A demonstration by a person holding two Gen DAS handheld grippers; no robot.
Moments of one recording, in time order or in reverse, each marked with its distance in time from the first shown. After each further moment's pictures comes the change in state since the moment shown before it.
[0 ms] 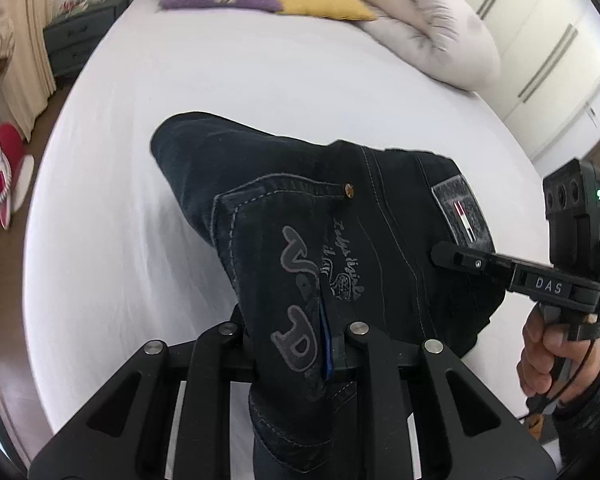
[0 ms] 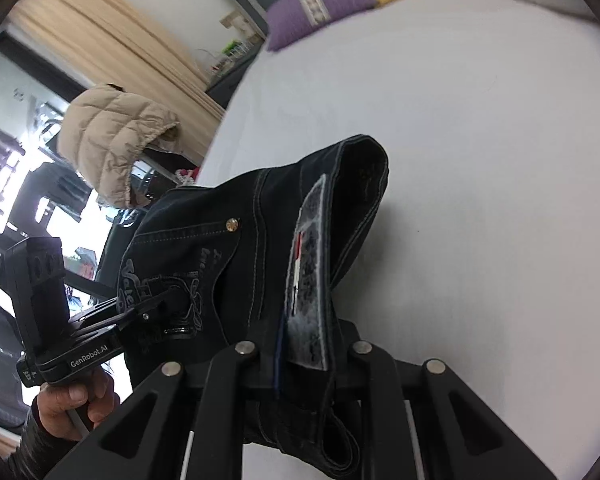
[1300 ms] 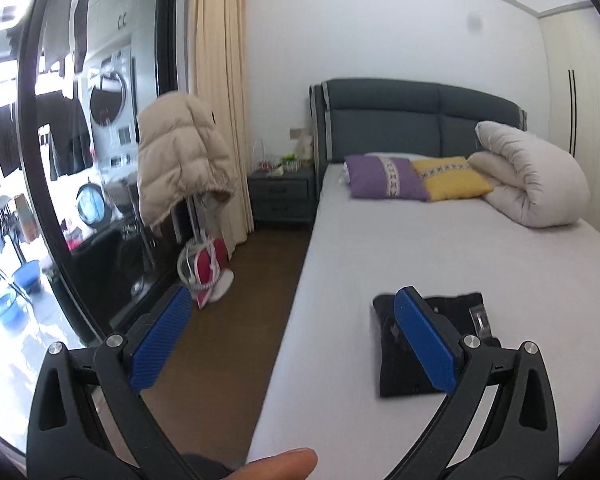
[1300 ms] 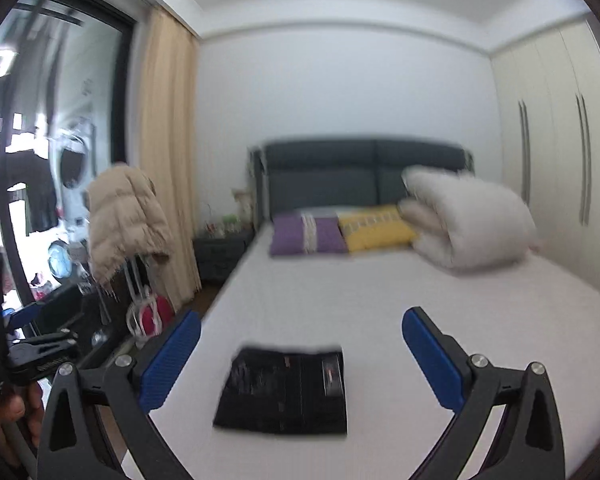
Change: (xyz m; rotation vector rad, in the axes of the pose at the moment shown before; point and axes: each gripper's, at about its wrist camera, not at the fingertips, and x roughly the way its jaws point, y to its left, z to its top) left arm -0.354 -0.068 -0.227 -0.117 -0.682 0.634; right arm -0.264 0.243 -0.182 -0.380 -0.748 -0.408
